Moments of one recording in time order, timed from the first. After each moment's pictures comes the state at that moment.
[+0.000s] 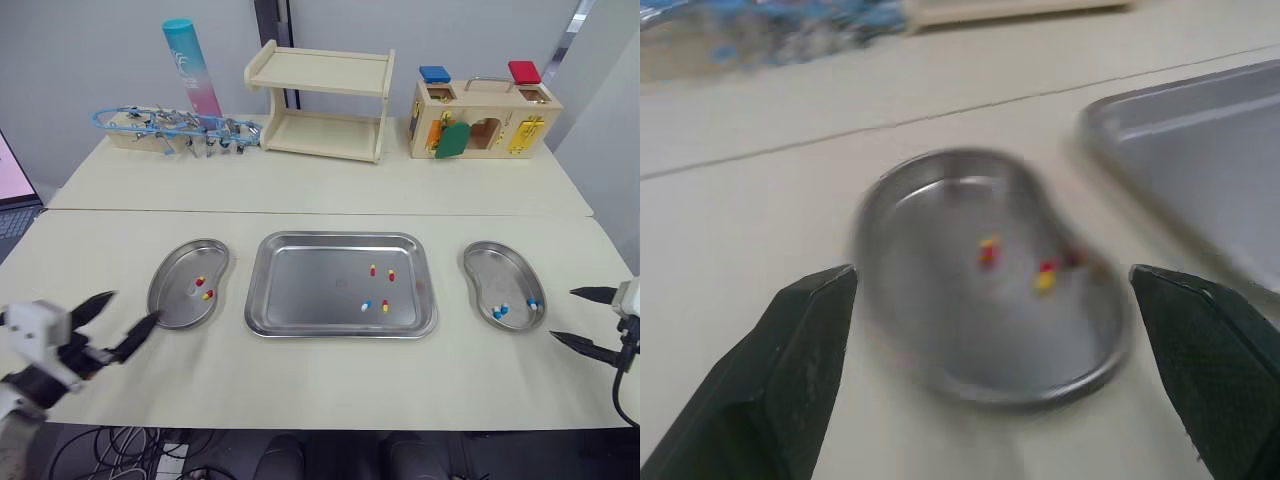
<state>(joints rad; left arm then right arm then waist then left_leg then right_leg) 0.33 0.70 0.70 -0.03 -0.57 0.16 -0.84 0.14 -1.03 -0.47 0.17 0.23 -0.04 1.21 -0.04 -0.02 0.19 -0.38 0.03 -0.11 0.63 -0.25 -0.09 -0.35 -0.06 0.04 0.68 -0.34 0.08</state>
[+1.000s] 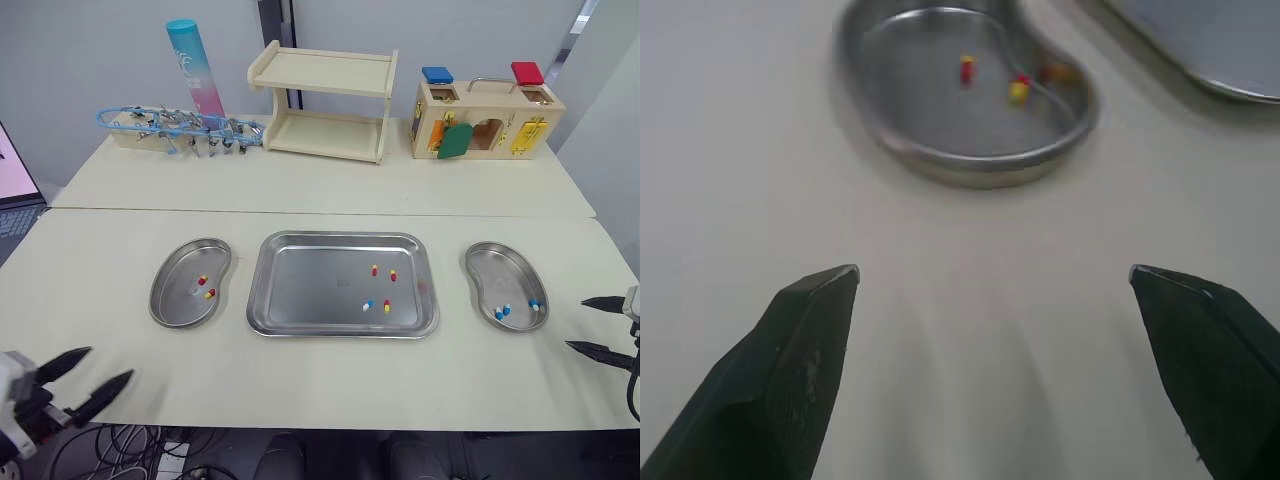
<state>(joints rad) 0.57 0.71 0.69 -0.13 -0.59 0.17 -1.07 0.02 -1.09 -0.37 0.40 0.22 -0.11 1.31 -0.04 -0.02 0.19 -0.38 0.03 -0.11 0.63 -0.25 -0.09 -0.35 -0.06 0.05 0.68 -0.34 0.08</state>
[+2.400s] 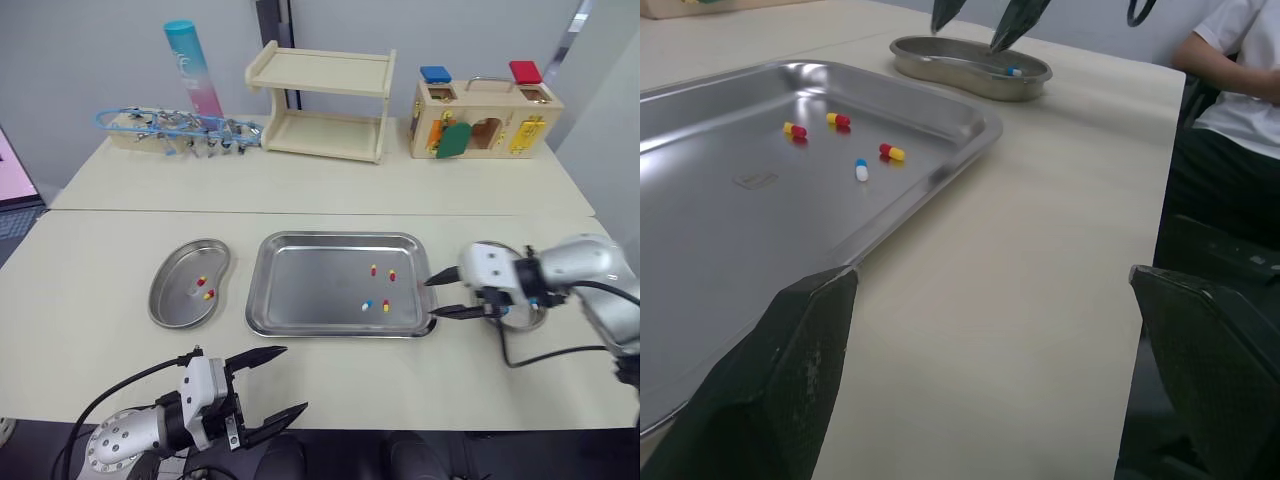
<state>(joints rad) 0.42 0.56 0.08 -0.42 -0.46 -0.04 -1.08 -0.57 -0.87 0.29 -0.16 0.15 0.30 1.30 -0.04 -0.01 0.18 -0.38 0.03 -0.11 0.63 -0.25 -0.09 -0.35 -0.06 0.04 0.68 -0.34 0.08</state>
